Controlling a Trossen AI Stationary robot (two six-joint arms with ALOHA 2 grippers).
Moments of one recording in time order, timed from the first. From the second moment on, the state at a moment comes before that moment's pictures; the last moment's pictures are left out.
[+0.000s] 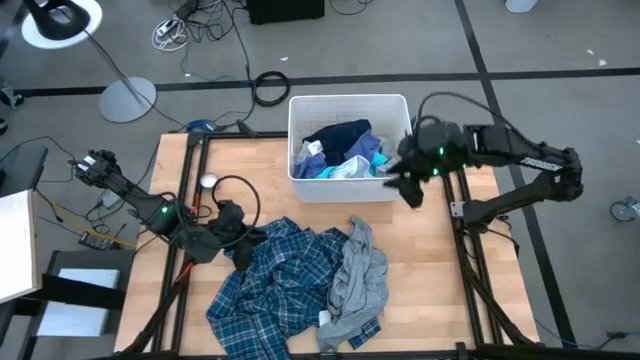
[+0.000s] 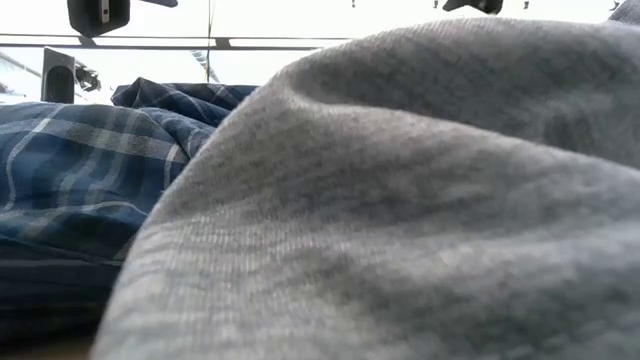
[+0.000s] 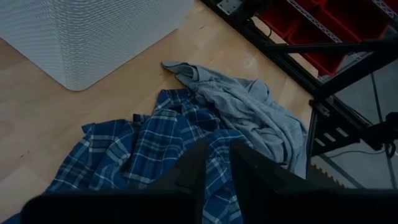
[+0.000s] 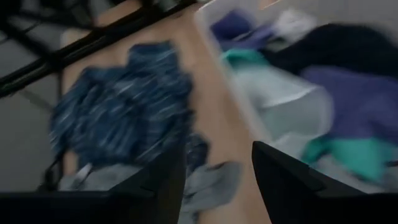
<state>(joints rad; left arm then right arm) -0.59 1.03 0.95 -0.61 -0.63 -1.08 -0.11 1.15 1.47 -1.04 0.01 0.33</state>
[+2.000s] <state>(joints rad) -0.59 1.03 0.95 -0.64 -0.45 -1.08 0.08 1.36 1.82 -0.51 0.58 -0.31</state>
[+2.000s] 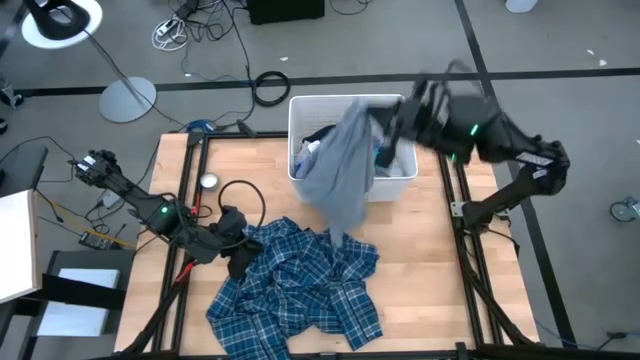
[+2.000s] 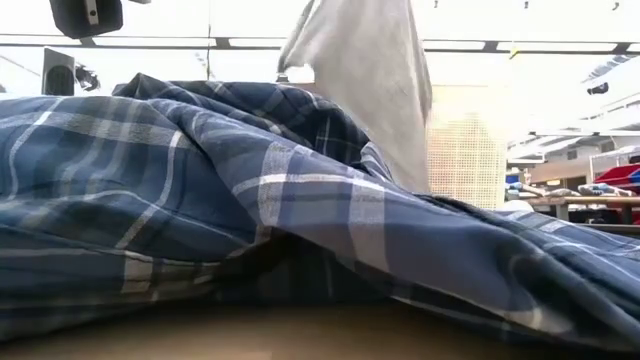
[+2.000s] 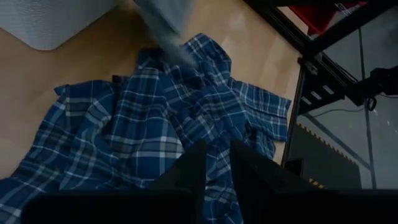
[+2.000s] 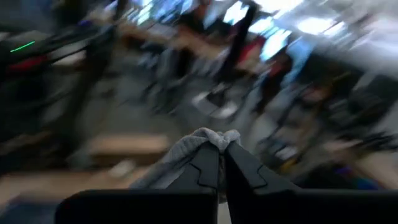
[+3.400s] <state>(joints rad) -0.59 1.06 0.95 -0.59 -0.63 -1.14 -0.60 1.58 2.26 -0.99 -0.07 -0.09</state>
